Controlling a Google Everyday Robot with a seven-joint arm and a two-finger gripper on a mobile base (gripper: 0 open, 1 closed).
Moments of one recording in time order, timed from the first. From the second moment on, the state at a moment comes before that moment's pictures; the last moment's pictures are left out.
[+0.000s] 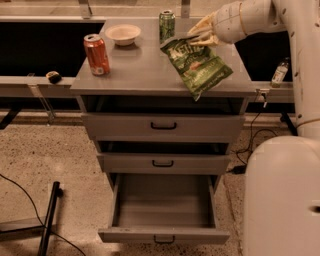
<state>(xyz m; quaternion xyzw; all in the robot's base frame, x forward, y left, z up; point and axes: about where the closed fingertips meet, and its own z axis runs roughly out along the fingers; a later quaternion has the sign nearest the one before) 0.768 -0.118 0.960 -0.74 0.42 0.01 0.52</state>
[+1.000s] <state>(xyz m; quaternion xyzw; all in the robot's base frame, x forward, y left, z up) 0.847 -0.146 0.985 -0.67 0.46 -0.10 0.57</state>
